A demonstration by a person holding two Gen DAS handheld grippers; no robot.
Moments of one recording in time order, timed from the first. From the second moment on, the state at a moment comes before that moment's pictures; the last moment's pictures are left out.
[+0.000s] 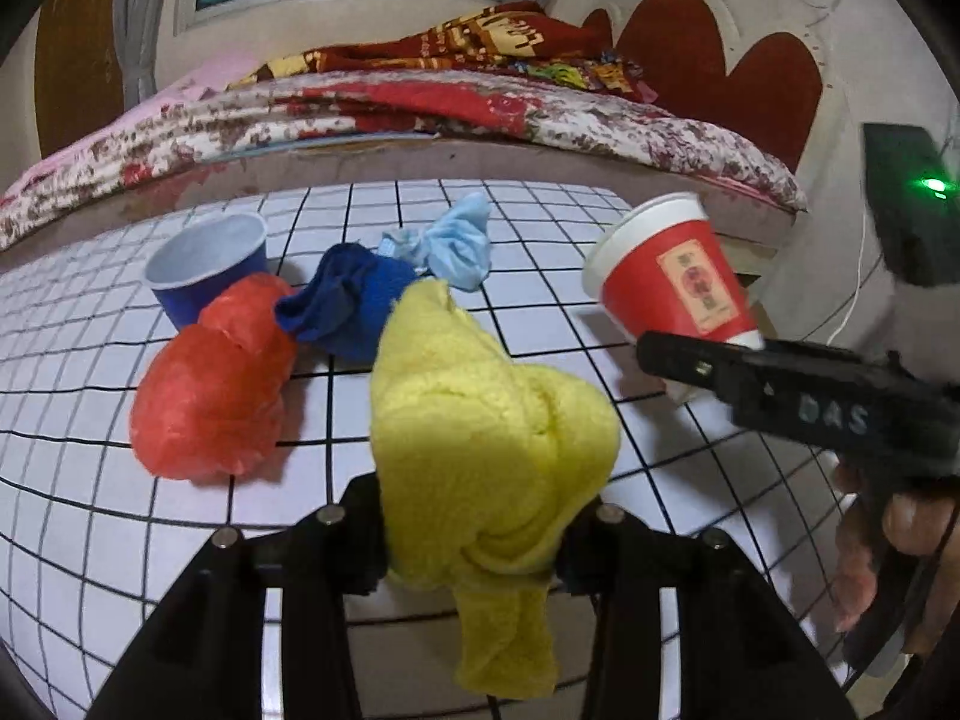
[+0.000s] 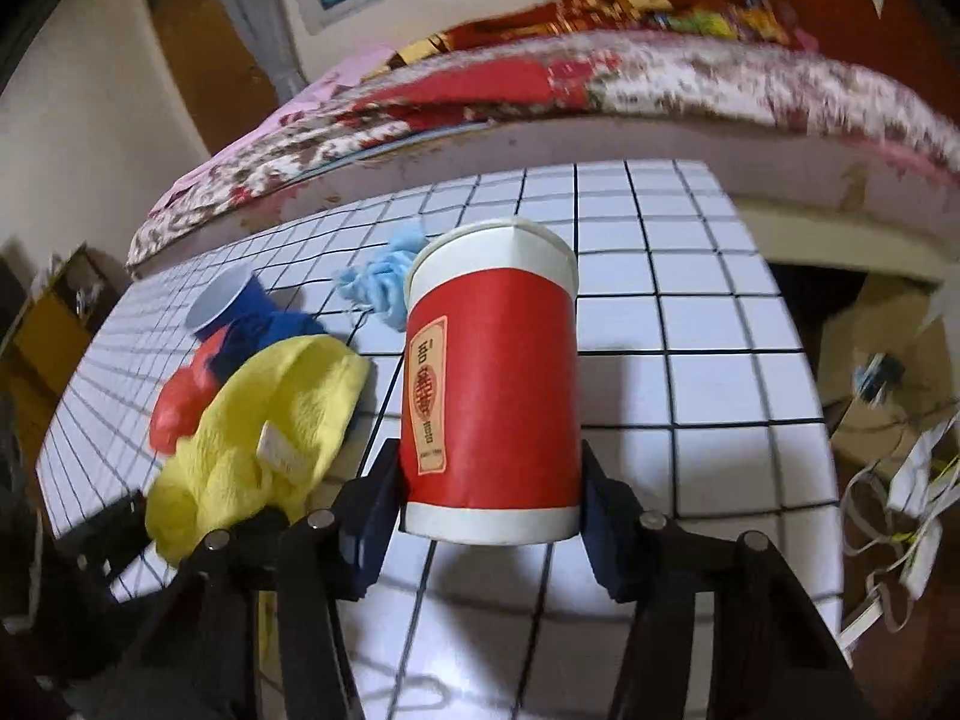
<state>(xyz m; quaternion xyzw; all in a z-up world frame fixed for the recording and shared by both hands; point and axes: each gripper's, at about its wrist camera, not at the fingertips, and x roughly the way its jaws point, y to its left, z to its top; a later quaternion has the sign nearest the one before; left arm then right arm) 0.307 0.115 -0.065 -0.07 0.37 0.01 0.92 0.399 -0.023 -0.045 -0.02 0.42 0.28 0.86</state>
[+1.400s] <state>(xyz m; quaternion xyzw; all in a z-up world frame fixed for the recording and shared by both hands) 0.130 0.001 -0.034 -0.02 0.31 -0.10 0.95 0.147 -0.236 -0.022 -0.02 0.31 0.16 0.94</state>
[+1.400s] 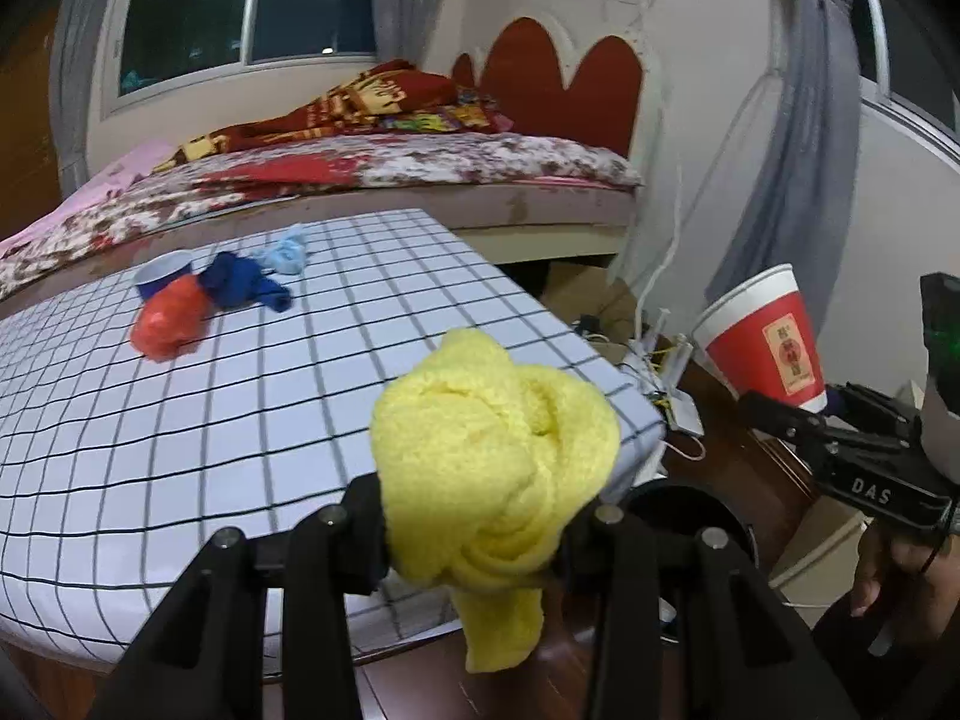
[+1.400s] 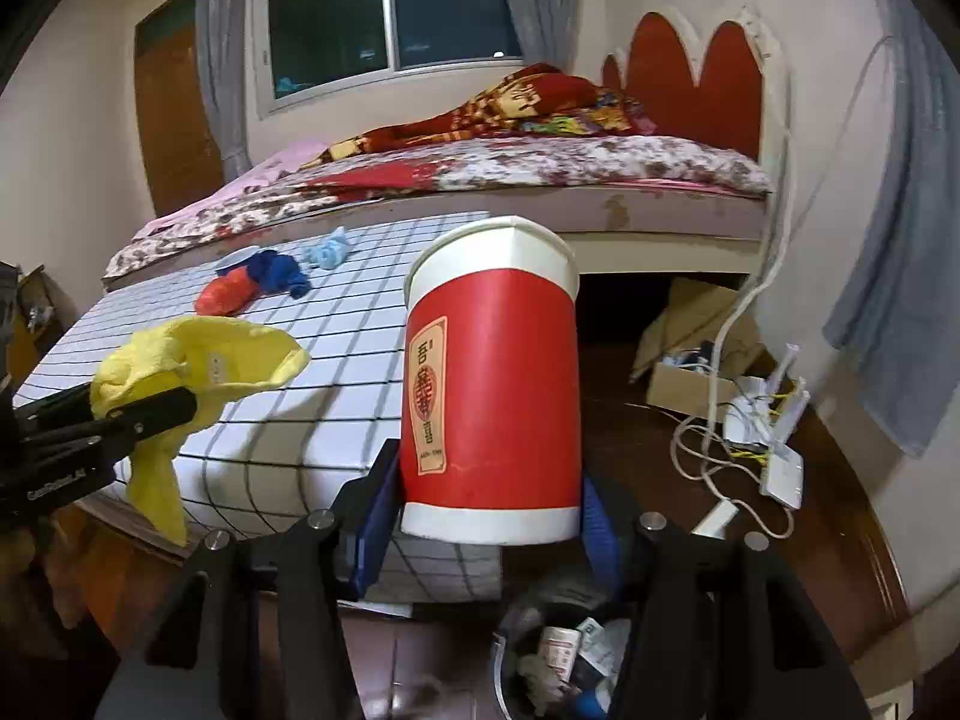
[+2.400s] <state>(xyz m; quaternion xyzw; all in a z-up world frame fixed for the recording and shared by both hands) 0.112 -0.141 -0.054 0.03 0.34 -0.25 0.91 0.091 -0.362 -0.068 0.03 0.35 0.04 0.93</state>
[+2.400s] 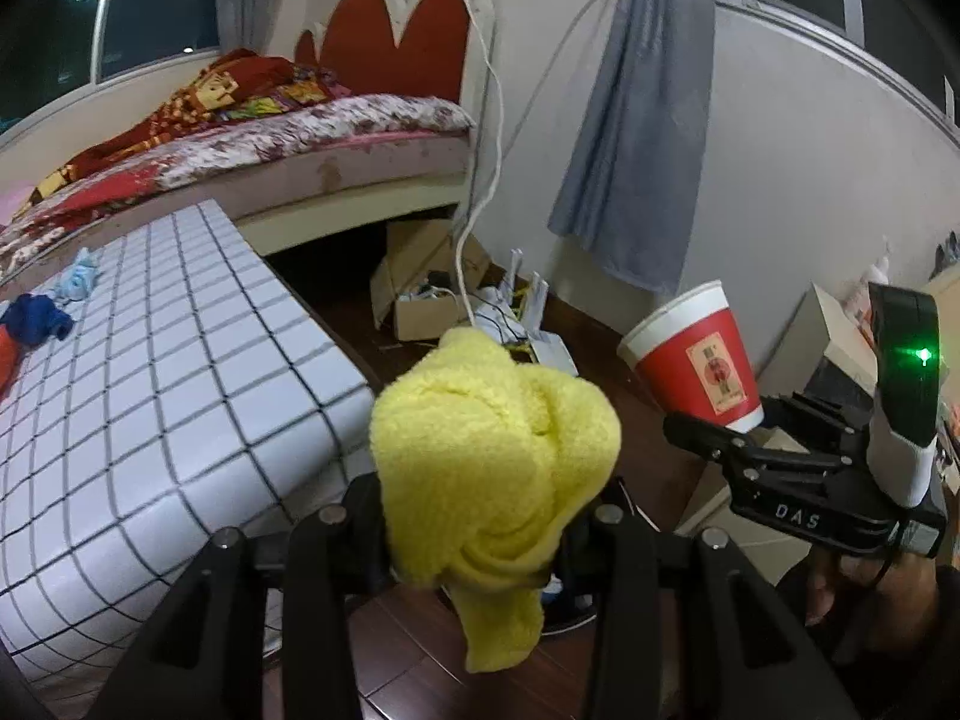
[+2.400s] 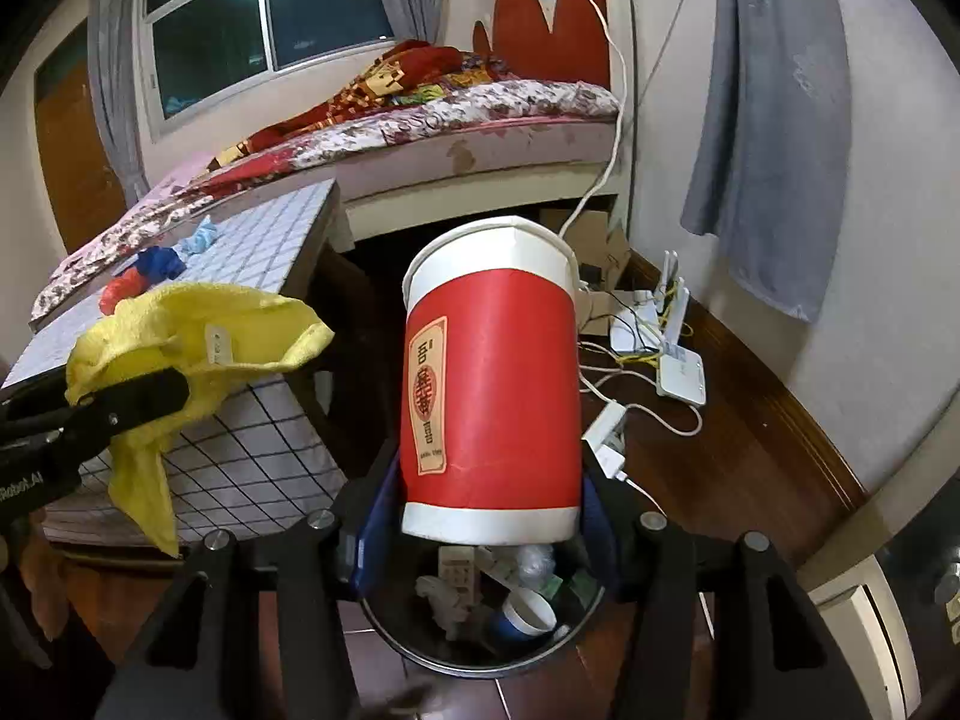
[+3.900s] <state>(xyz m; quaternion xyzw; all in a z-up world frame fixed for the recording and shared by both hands) 0.151 -0.147 -0.189 0.03 0.50 -0.18 0.84 0.153 -0.382 -0.207 -0.08 0.53 0.02 0.84</state>
